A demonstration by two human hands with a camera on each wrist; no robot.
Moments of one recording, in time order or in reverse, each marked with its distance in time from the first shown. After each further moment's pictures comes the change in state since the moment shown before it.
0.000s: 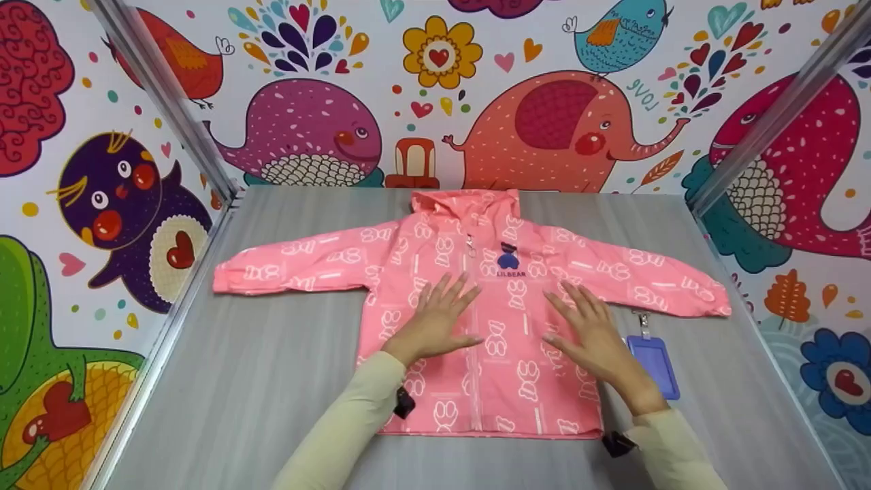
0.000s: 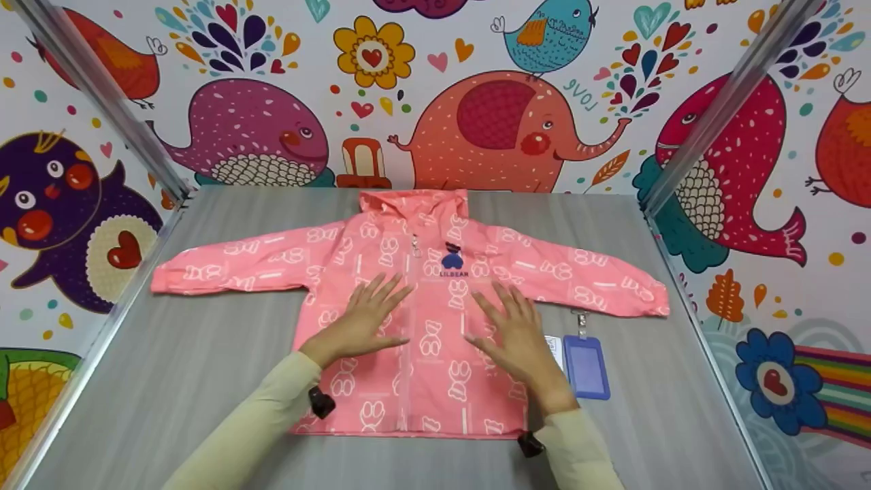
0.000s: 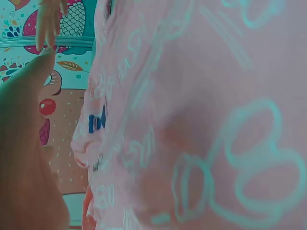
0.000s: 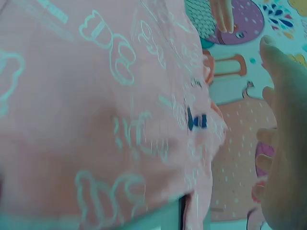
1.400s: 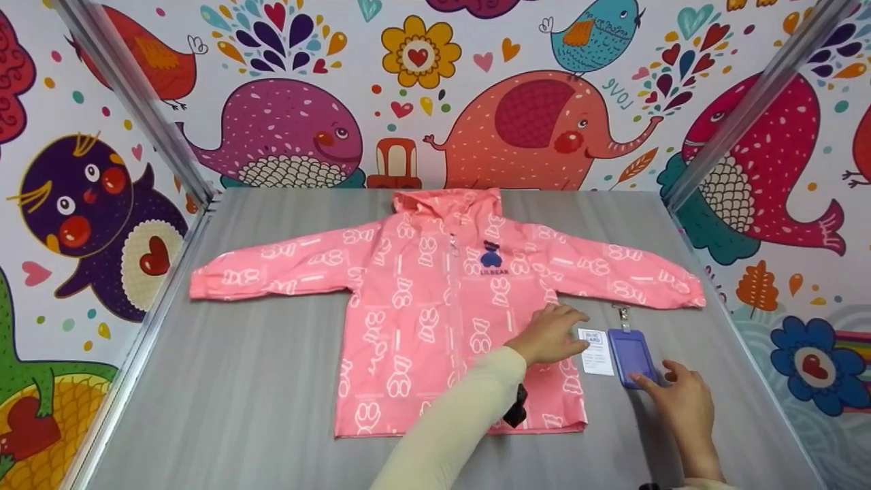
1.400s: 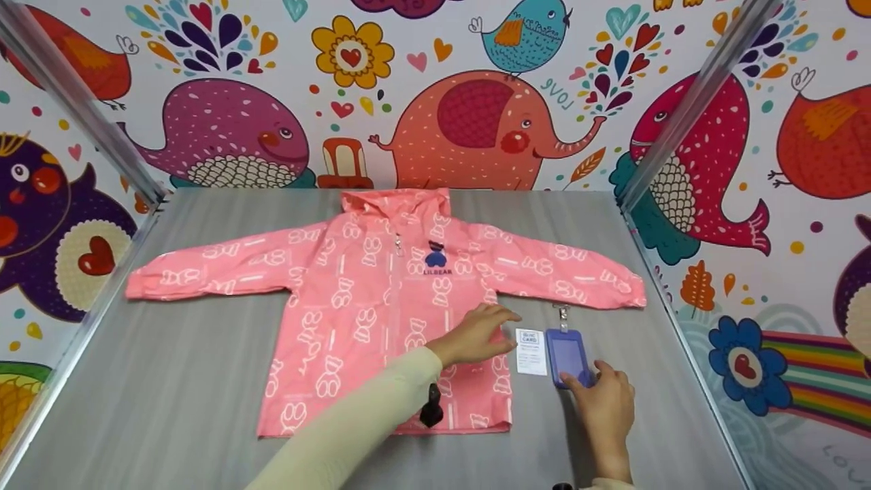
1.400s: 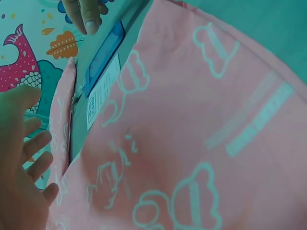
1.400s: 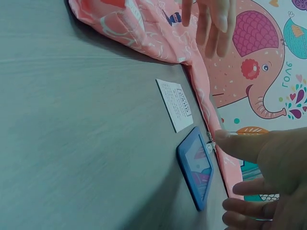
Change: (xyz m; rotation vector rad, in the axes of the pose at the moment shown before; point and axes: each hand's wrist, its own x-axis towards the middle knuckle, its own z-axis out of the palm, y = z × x) left_hand 0.110 0.154 0.076 -0.120 -0.037 0.147; right_hand -0.117 0.067 -0.033 0.024 0.060 0.995
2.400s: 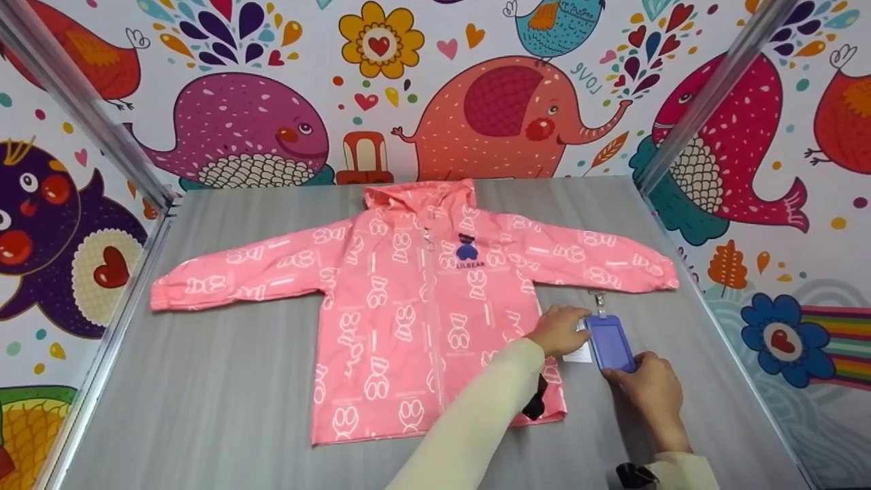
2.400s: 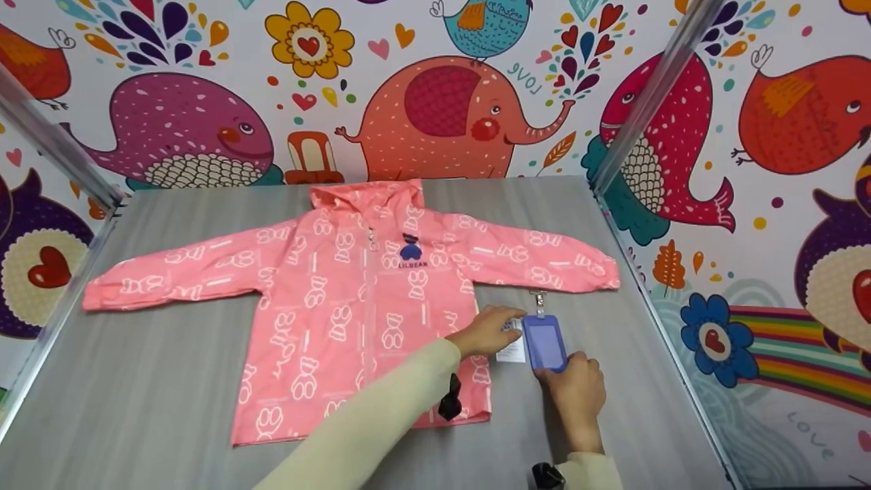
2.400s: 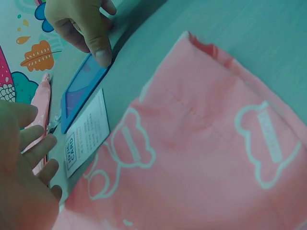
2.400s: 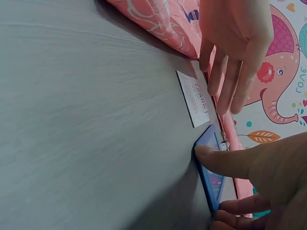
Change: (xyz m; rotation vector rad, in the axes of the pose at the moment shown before) left_hand 0.040 0.035 0.037 -0.094 -0.069 -0.155; right_hand 0.004 0.004 0.008 -0.072 -0.062 0.010
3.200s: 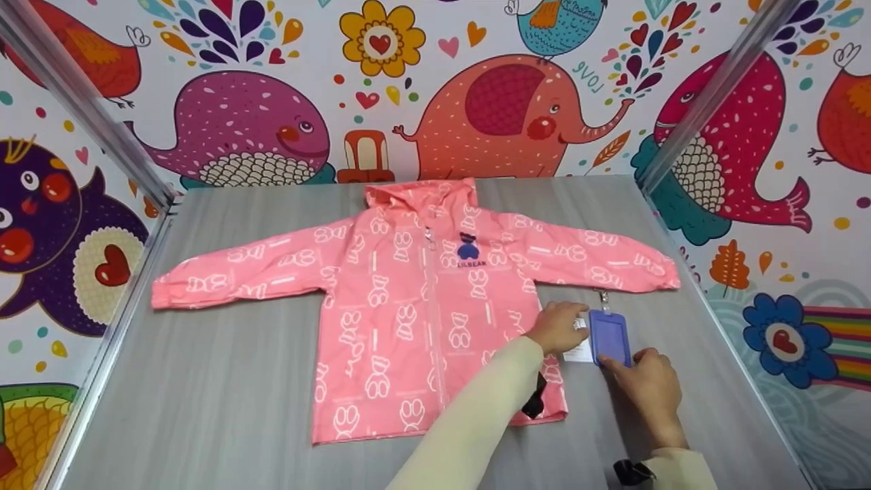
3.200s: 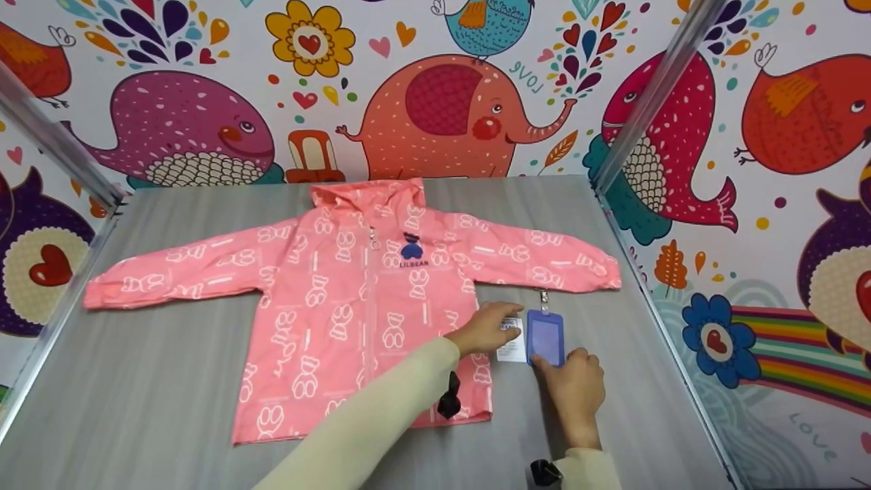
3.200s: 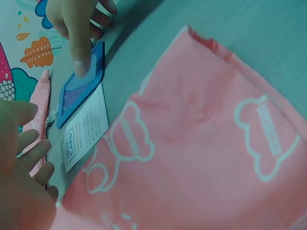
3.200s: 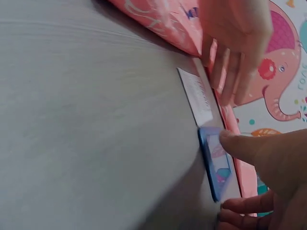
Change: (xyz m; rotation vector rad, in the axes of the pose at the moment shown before) left_hand -0.001 -0.002 -0.004 -0.042 0.041 -0.027; right_hand 0.002 -0.001 0.006 0.027 0.072 0.009
